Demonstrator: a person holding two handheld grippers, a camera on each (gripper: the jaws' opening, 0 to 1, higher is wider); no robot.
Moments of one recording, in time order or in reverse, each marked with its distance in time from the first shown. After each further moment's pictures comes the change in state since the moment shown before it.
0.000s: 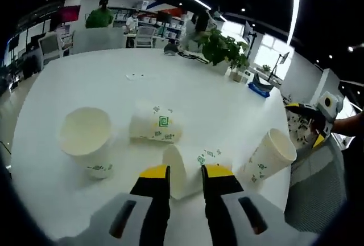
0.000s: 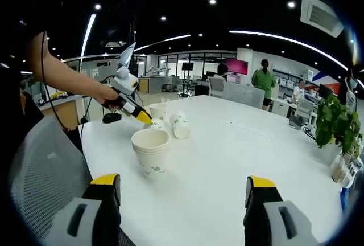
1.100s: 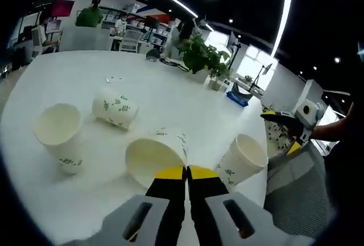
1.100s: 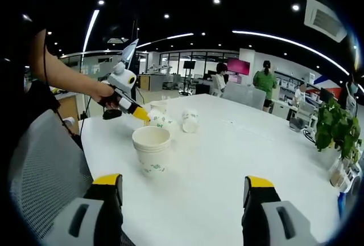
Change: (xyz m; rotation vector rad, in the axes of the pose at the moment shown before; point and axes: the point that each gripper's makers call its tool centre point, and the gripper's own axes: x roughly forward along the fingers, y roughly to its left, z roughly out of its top) left arm -0.010 -0.036 -0.001 0.002 -0.038 -0.143; right arm 0.001 0.005 0.002 -0.027 0.013 0.004
